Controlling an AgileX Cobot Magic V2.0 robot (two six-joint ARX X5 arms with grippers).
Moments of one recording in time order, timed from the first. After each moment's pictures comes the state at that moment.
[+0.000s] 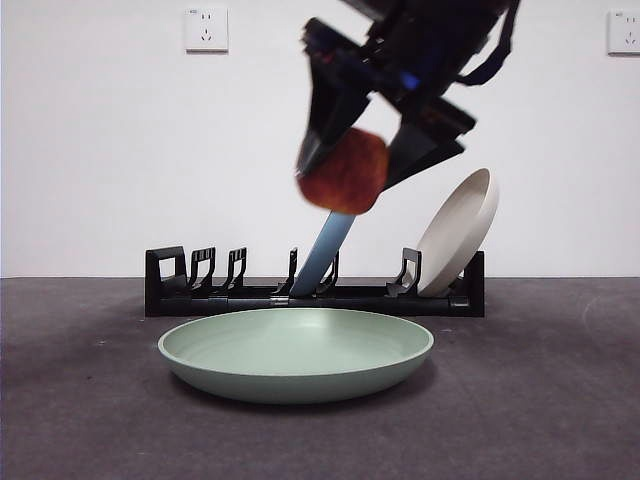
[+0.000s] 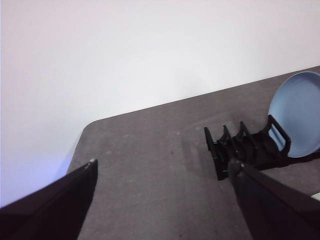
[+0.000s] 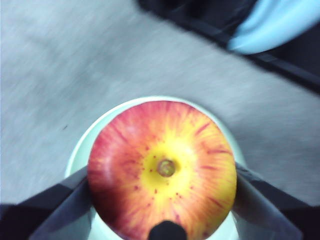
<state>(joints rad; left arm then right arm) -0.84 0.70 1.20 -0.86 -0.89 -0.06 0.65 1.56 1.19 -0.45 -0.15 0.03</state>
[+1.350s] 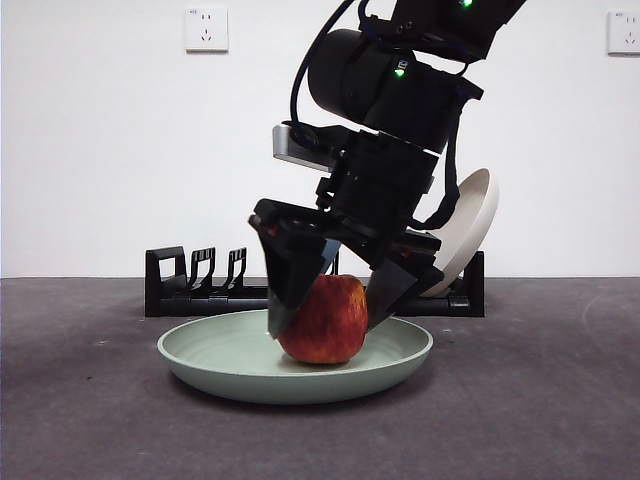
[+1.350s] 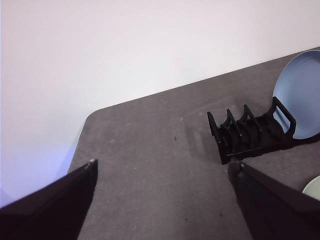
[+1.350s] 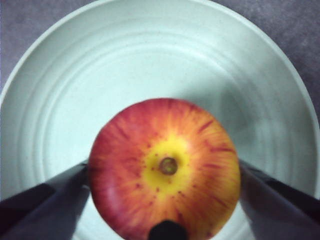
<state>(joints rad) -0.83 0.70 1.20 -0.93 -0.88 -0.07 0.72 1.84 1.19 -0.43 -0.09 0.03</state>
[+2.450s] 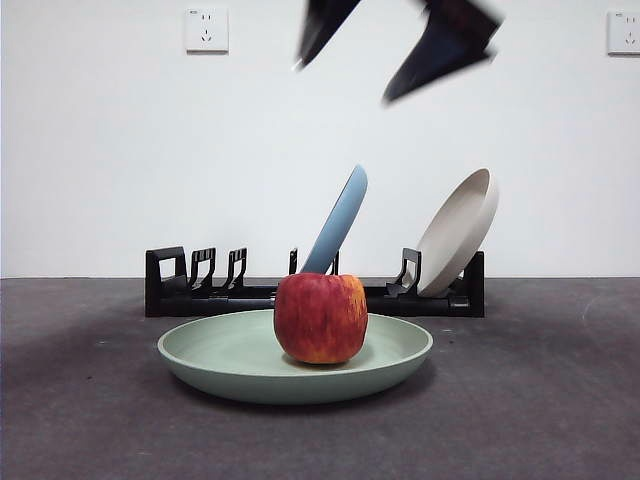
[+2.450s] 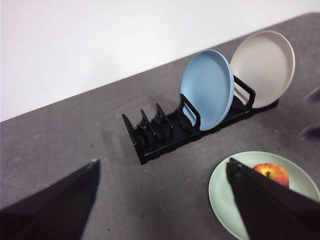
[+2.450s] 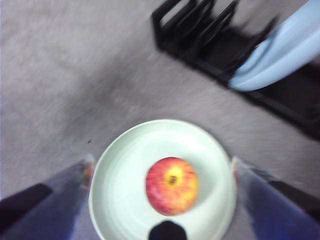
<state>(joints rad) -0.83 0.76 1.20 -0.87 -0.55 -0.06 0.72 1.32 1.20 -0.53 -0.03 0.03</state>
